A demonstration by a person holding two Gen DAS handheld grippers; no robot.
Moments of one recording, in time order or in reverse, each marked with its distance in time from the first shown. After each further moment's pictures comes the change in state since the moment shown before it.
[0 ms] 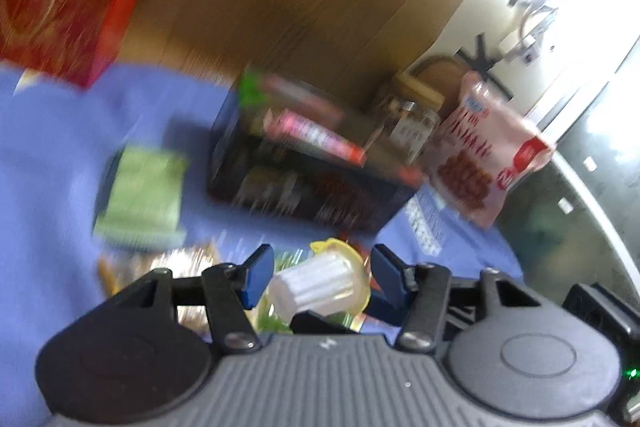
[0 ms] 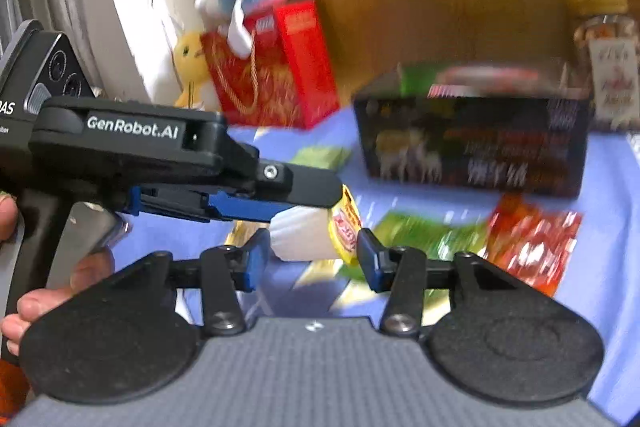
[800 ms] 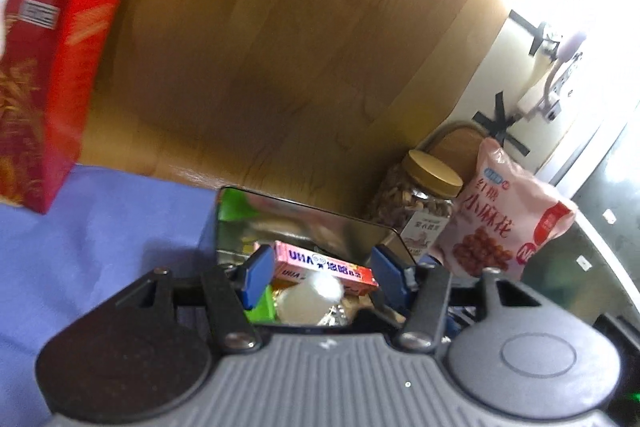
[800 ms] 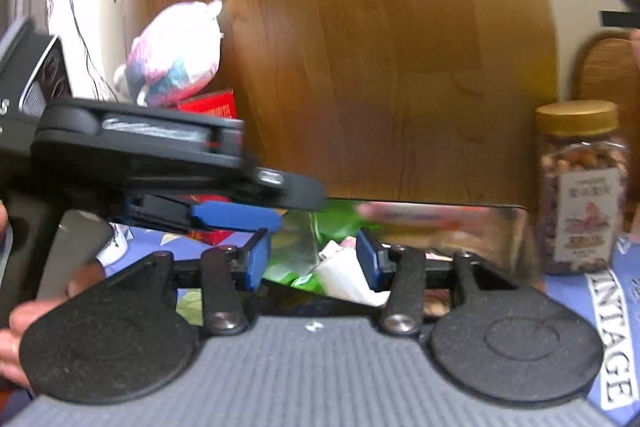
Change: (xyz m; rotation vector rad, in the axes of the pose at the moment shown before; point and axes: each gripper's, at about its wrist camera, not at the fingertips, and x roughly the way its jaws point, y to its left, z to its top) left arm 0.042 0.007 0.083 0.026 -0.090 0.018; right arm 0.041 -0.057 0.079 -0.040 -0.171 -0.150
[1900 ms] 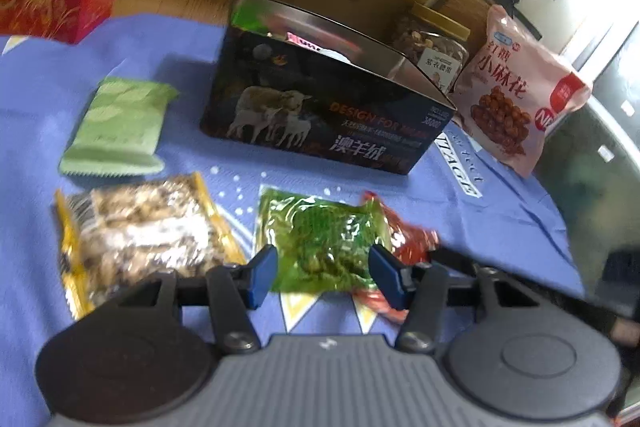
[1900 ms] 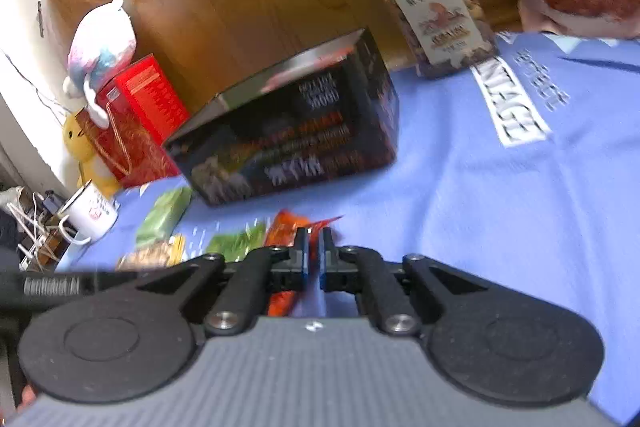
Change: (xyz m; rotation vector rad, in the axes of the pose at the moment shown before) left arm -0.013 -0.011 -0.127 0.007 0.216 0.074; right arm -0.088 -0.052 -0.090 0.367 0.180 -0.072
